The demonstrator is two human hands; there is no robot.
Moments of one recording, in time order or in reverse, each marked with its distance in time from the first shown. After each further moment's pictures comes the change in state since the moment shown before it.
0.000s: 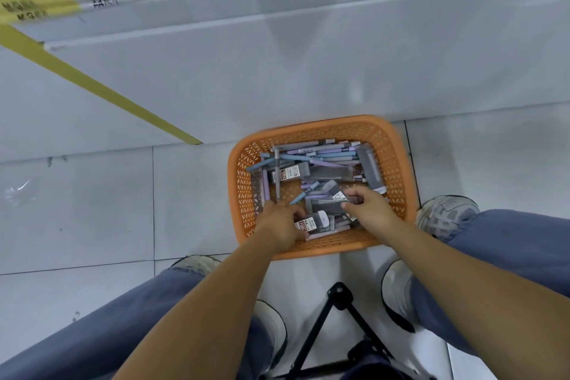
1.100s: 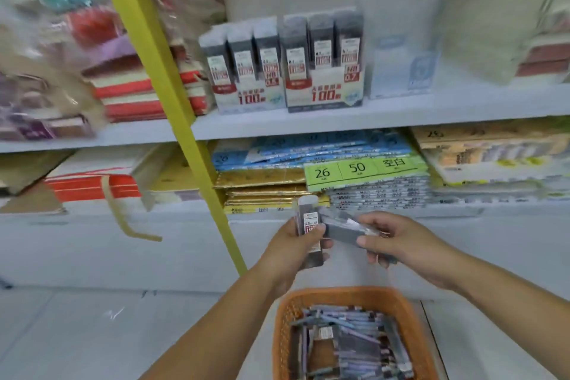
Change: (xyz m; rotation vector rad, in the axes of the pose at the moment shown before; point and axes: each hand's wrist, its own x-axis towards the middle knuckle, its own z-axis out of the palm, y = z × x) left_hand -0.190 0.098 -0.217 -1.159 0.440 0.439; right_hand -0.205 -0.233 -0.132 0.127 -0.179 -0.690
